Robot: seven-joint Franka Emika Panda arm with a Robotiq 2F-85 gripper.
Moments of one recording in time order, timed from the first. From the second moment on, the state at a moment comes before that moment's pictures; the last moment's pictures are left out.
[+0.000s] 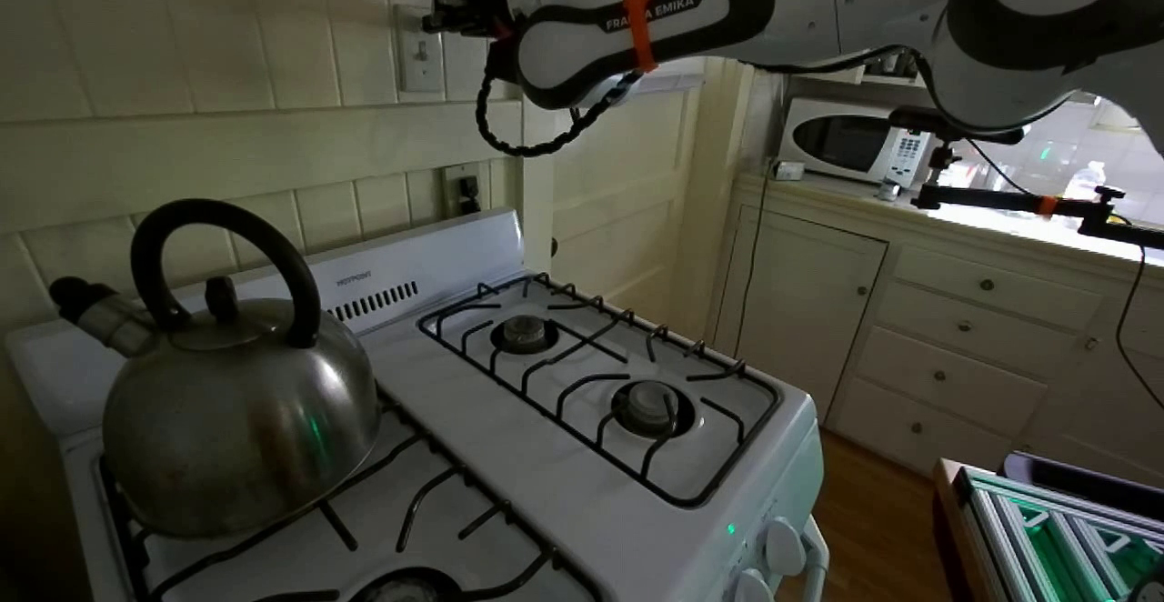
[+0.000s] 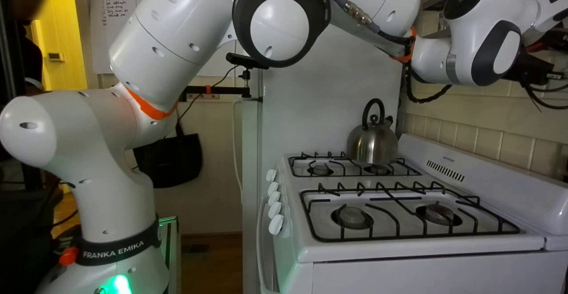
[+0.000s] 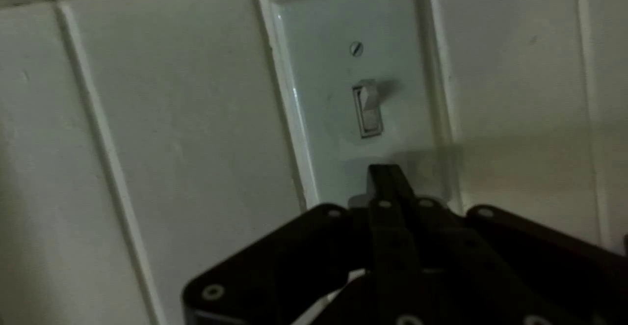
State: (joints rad) arm -0.69 0.80 0.59 -1.19 -0.36 3.28 0.12
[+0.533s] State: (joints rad) arm -0.73 0.81 0.66 -1.21 -0.40 3.23 0.00
